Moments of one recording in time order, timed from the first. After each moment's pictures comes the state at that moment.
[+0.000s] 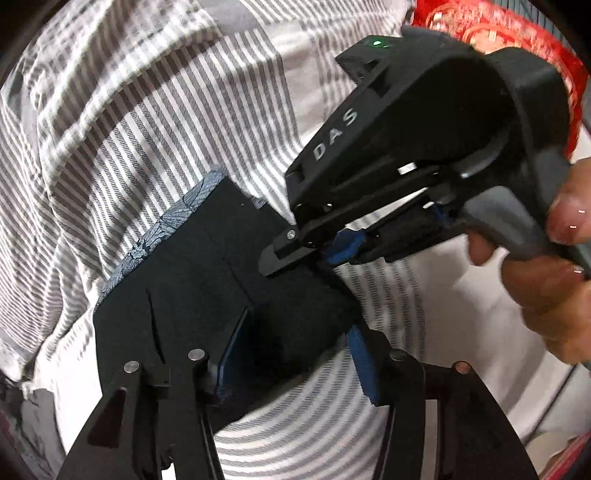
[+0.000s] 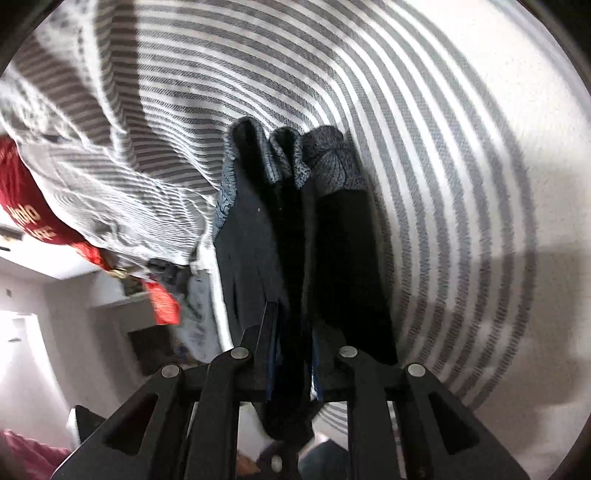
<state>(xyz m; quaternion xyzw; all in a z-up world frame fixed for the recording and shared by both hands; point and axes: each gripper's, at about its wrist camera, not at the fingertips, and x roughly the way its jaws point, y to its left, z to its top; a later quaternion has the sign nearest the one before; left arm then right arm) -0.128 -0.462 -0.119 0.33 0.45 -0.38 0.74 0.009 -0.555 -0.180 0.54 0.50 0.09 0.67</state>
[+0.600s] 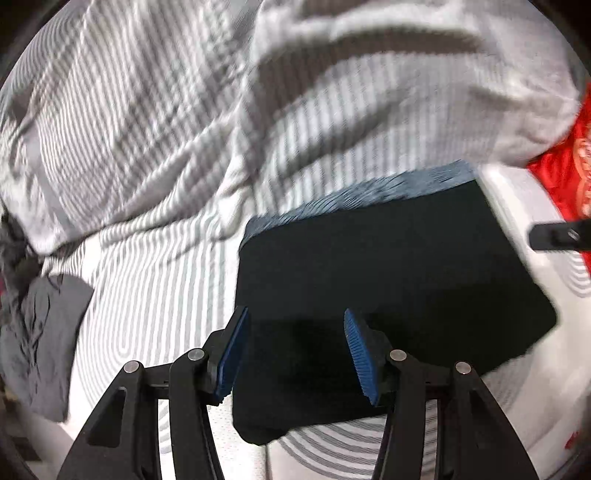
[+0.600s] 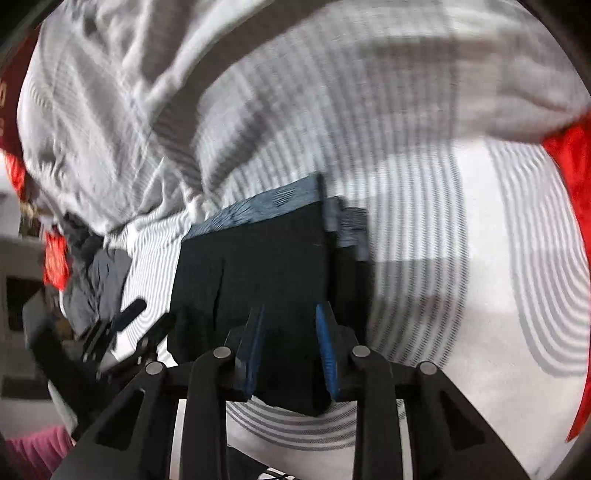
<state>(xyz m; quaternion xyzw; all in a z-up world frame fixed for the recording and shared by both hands) -0.005 -0.337 -0.111 0.23 0.53 -0.17 0.80 0.059 -0.493 -0.092 0.30 0.56 0.01 0.77</state>
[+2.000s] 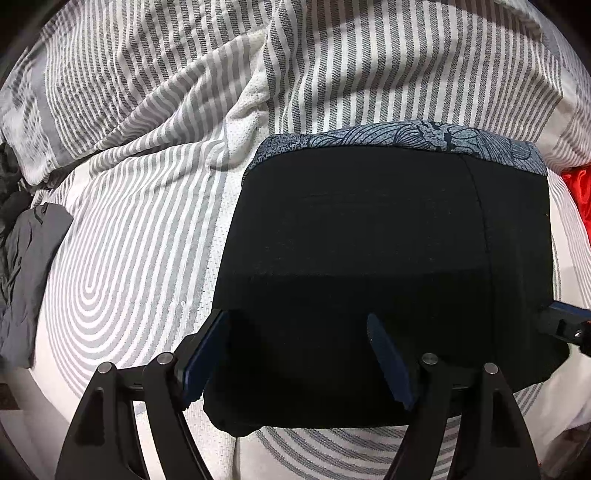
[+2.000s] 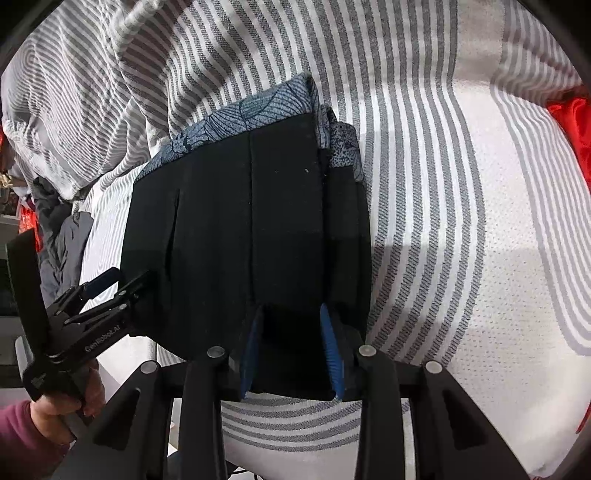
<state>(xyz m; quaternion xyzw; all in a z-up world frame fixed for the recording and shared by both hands) -0.008 -0.319 -0.156 0.17 0.59 -0.12 0.78 0.029 -0.469 -0.144 0.26 0.59 -0.02 0.76</state>
